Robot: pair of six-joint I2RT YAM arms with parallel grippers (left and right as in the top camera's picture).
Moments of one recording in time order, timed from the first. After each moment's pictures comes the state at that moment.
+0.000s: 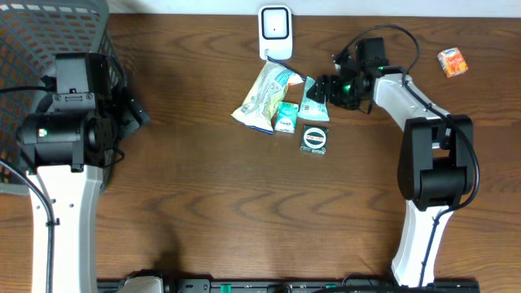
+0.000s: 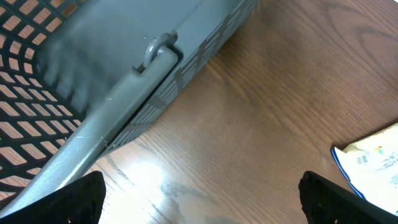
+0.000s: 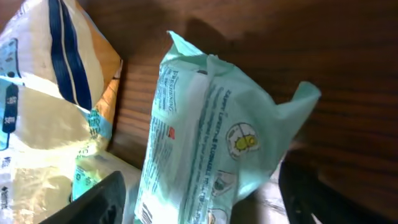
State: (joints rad) left arm 0.04 1.32 1.54 -1.29 -0.27 -0.54; right arm 0.11 2.22 1.57 -0.52 -0.51 0.25
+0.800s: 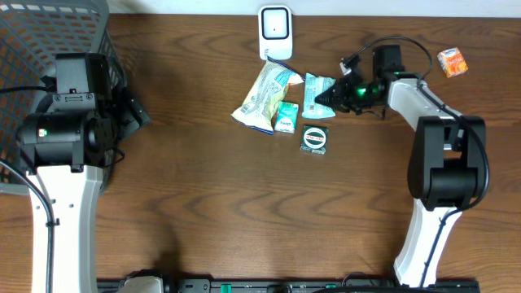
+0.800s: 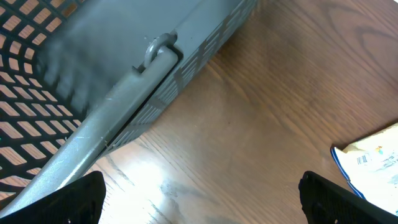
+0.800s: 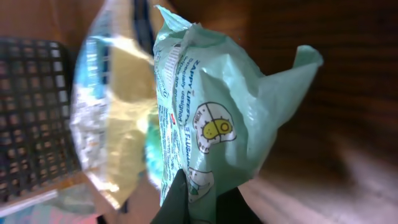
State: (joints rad) left arm 0.04 1.32 1.54 -1.29 -0.27 -0.54; right arm 0.03 2.18 1.52 -0.52 -0.87 0.27
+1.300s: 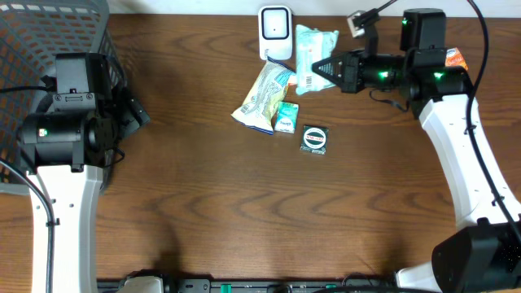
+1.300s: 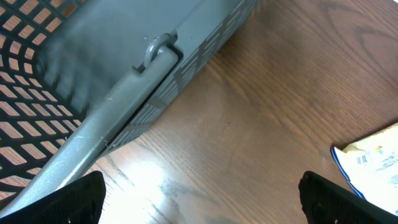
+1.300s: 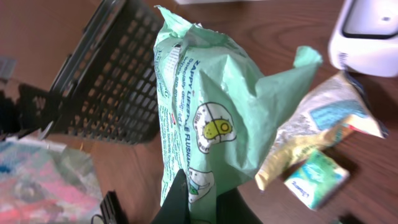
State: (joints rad) left arm 0.04 1.32 1.54 -1.29 -0.27 -0.54; right arm 0.12 1.66 1.53 -0.61 -0.93 0.14
